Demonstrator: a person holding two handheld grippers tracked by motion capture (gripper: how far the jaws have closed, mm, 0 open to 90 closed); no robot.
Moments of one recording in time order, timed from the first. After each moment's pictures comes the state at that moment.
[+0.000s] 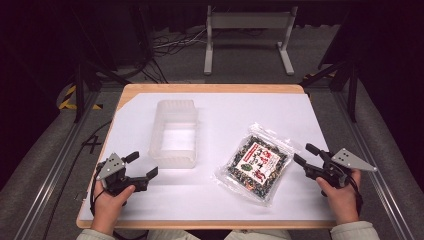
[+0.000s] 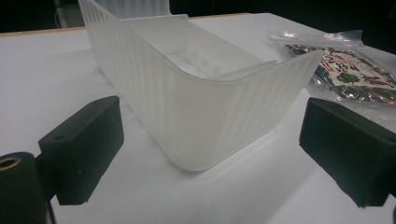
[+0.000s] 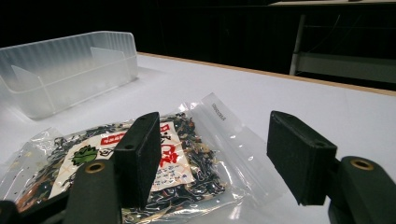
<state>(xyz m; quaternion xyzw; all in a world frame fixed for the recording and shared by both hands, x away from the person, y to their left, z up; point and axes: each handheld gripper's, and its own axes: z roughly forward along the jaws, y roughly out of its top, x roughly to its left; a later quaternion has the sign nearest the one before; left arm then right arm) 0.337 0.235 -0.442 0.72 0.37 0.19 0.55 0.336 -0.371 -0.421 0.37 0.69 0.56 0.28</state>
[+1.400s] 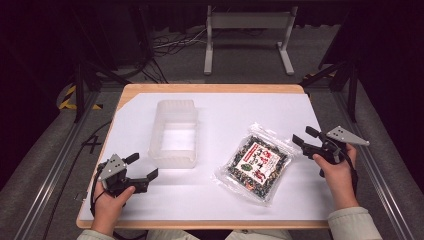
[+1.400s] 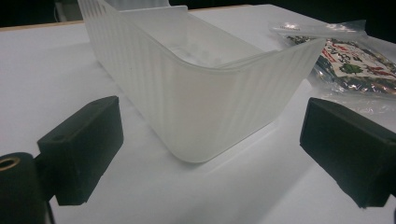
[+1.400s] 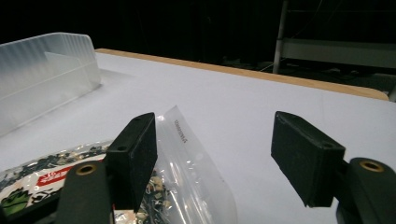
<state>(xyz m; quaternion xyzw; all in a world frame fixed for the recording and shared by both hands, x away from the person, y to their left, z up) 0.336 0.234 -0.444 0.73 0.37 0.19 0.54 0.394 -0.375 -0.405 0.42 0.68 0.53 0.28</state>
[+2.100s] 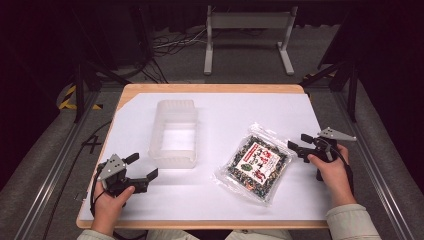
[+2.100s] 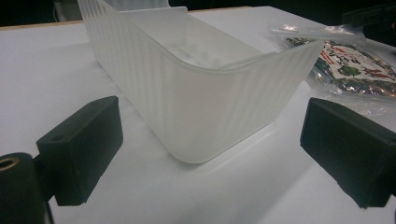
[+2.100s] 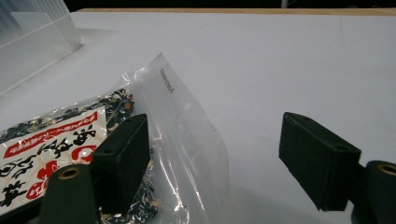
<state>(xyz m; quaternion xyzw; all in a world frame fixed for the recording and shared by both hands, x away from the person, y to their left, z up) 0.336 0.235 -0.444 0.73 0.37 0.19 0.54 0.412 -0.377 -0.434 0.47 0.71 0.48 0.21</state>
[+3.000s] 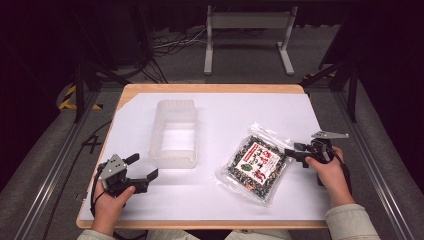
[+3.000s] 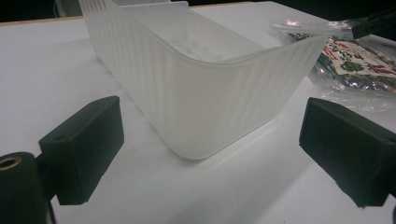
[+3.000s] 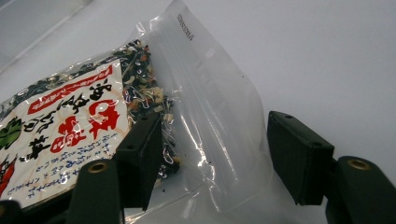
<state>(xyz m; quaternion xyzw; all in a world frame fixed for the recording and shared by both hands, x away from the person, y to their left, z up) 0.336 0.234 -0.445 0.74 0.37 0.19 0.53 0.415 -0.374 -0.443 0.48 0.75 0.44 0.12</state>
